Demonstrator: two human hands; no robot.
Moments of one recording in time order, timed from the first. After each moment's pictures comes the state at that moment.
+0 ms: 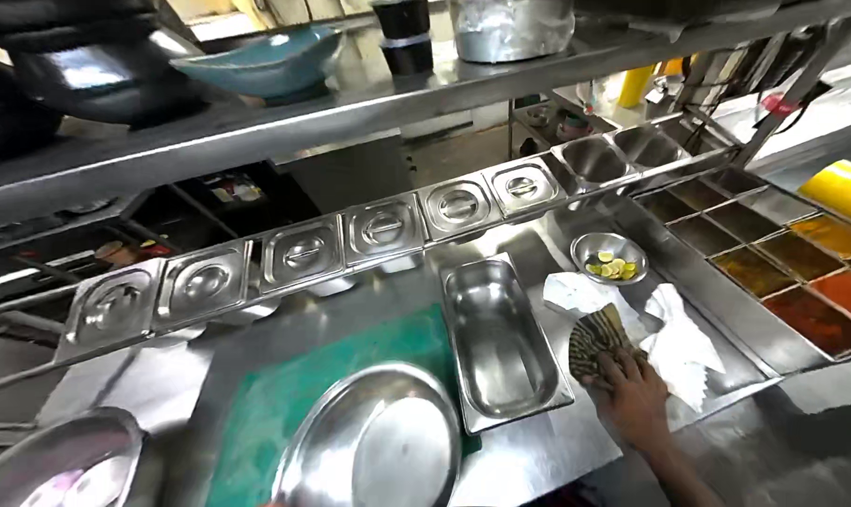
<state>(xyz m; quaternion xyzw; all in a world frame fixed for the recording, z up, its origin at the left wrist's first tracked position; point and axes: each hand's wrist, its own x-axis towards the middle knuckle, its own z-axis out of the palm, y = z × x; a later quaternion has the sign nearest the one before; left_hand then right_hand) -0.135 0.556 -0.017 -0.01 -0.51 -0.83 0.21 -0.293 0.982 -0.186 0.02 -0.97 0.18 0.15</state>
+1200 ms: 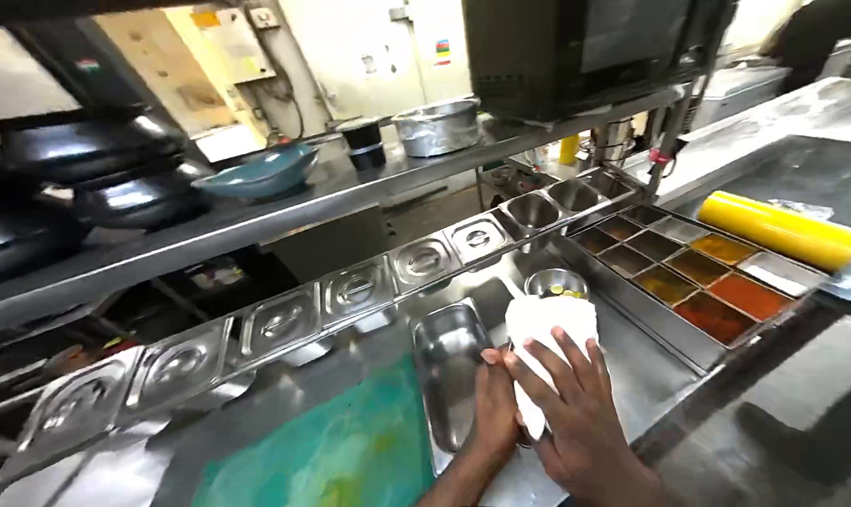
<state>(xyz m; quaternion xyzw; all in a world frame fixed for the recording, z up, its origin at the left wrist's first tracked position) -0.269 0.797 0.046 -0.10 -0.63 -0.77 0.06 -0.244 0.925 0.017 0.20 -0.85 0.28 0.40</state>
